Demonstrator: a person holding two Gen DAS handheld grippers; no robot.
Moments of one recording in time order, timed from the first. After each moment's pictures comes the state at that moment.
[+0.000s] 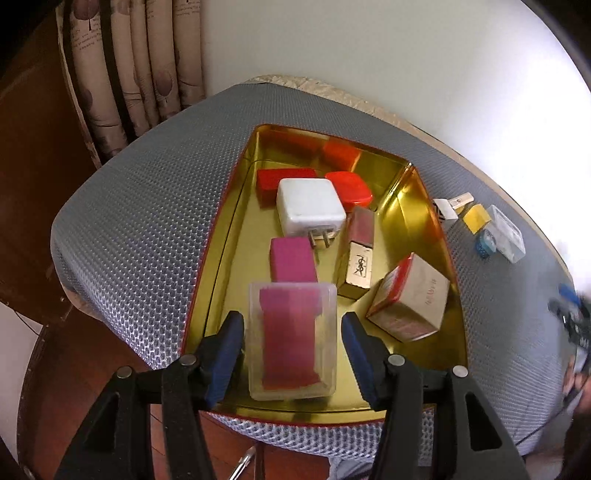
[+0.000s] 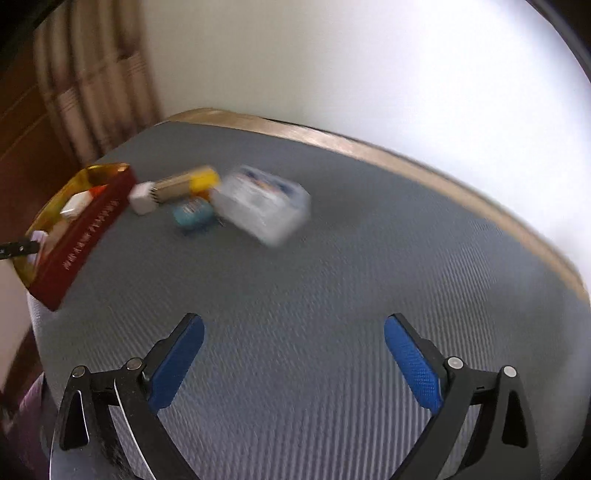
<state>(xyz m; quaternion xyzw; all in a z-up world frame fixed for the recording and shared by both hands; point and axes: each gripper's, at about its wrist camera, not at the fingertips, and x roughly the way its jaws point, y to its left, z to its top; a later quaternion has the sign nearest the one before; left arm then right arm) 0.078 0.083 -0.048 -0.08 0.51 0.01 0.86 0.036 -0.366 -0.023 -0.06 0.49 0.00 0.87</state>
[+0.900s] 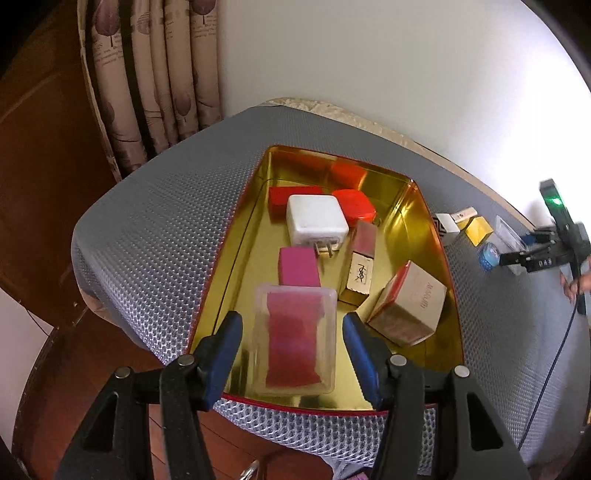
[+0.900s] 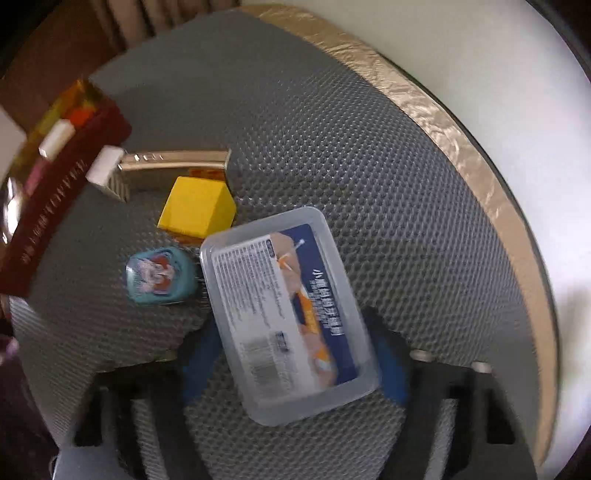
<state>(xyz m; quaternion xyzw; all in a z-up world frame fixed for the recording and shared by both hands) 0.059 0.075 -0.039 -0.07 0.46 0.04 0.88 0.194 -0.337 -0.083 -0.16 0.64 0.14 0.74</state>
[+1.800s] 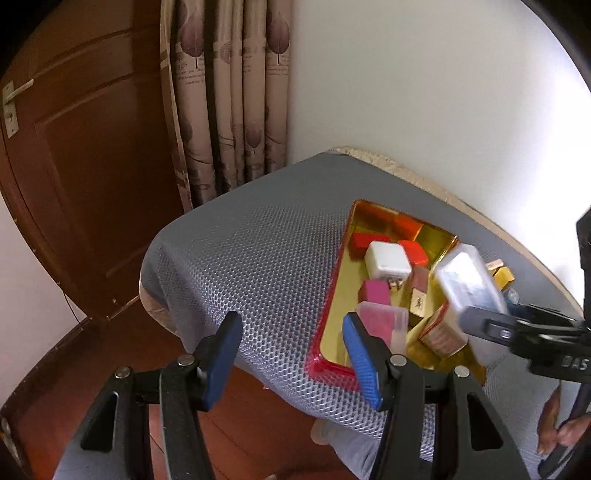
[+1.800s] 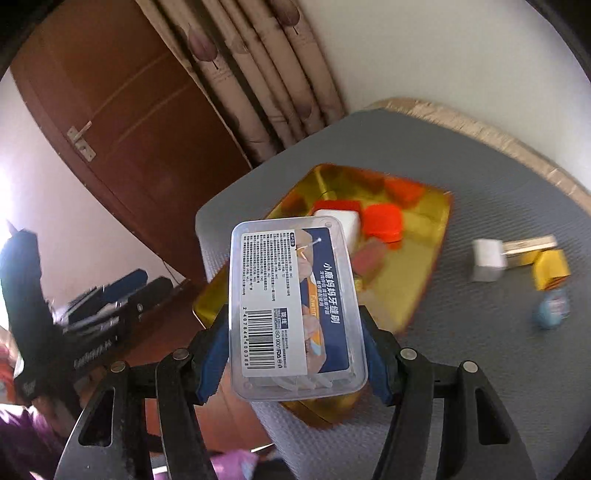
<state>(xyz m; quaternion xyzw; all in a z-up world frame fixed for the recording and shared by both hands) -0.001 0.129 0.003 -0.09 0.40 0.14 0.90 0.098 -0.104 -0.014 0.05 0.52 0.26 0.81</state>
